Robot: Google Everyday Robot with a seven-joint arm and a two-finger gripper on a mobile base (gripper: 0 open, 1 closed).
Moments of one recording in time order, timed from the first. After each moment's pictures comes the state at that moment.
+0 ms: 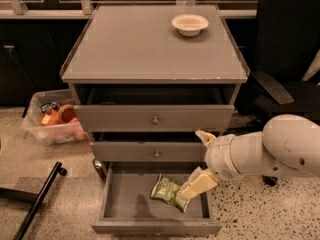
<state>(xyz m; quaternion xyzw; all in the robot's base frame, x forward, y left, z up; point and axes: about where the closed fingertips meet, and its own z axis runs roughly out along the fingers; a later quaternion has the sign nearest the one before) 0.437 -0.091 0.731 -0.52 0.76 0.18 0.34</state>
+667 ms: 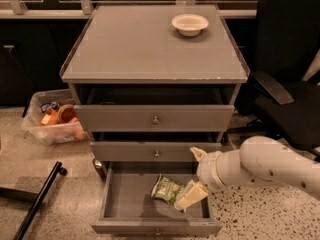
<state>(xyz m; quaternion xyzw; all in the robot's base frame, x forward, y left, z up) 0.450 -0.093 0.635 -0.52 0.77 0.18 0.32</state>
